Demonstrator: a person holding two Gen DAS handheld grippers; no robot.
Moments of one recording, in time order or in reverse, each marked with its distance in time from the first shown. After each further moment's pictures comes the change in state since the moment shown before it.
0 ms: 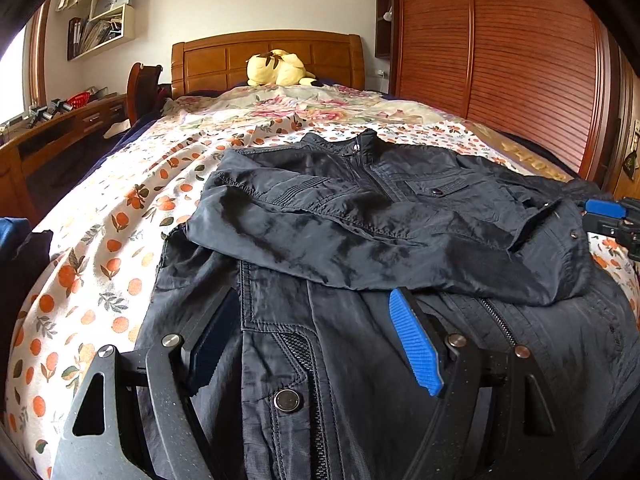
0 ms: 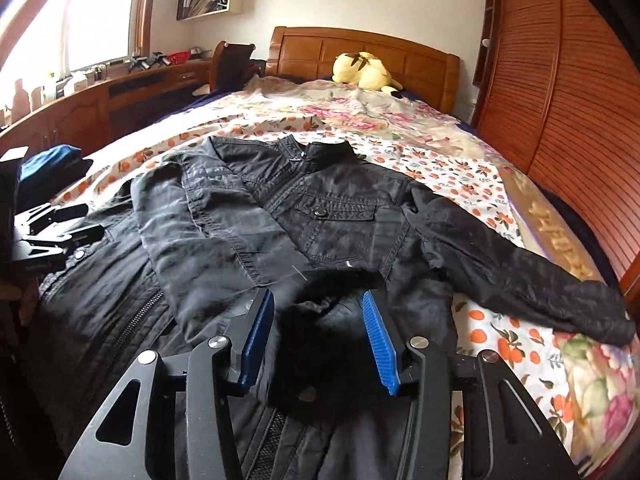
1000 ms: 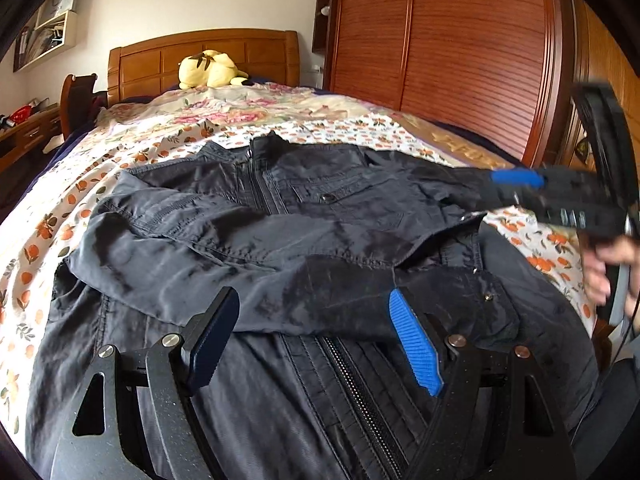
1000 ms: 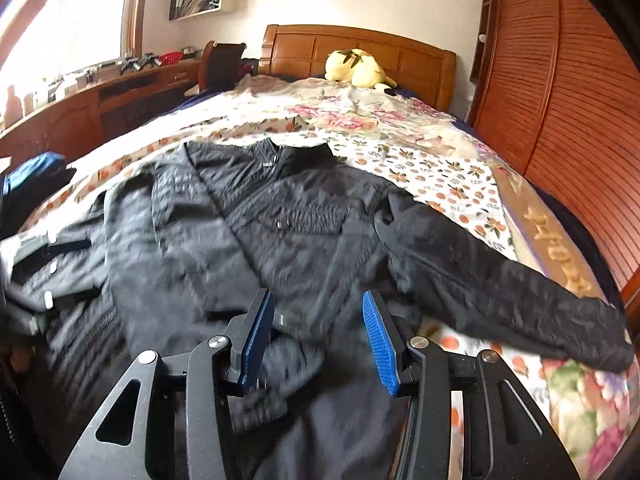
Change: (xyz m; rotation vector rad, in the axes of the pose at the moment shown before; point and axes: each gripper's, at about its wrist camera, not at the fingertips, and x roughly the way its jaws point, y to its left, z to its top) left arm 0.017 -0.103 0.022 0.067 0.020 -0.203; right arm 0.005 -0.062 0.015 0.005 0.005 -0.009
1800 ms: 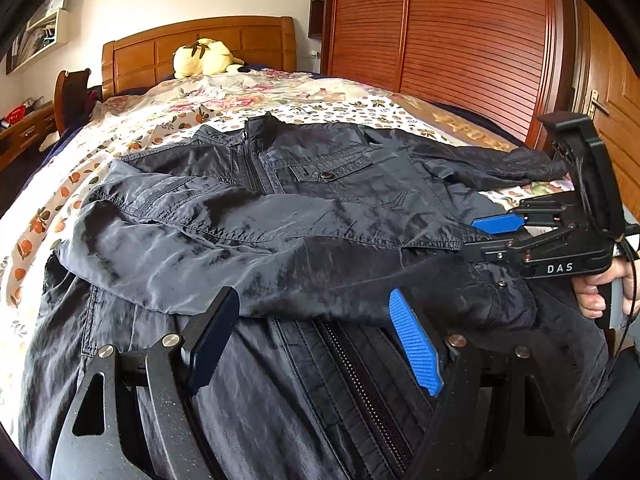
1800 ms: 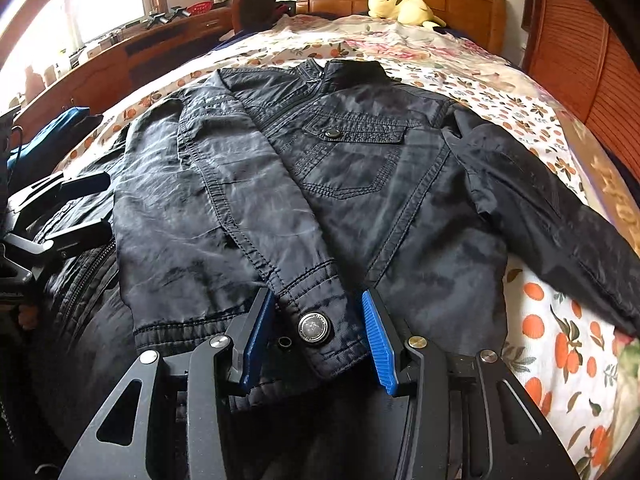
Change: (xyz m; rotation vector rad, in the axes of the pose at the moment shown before) left arm 0.014 -0.003 -0.007 0.022 0.048 0.009; right arm 0.053 -0.004 -0.031 -0.012 0.221 0.179
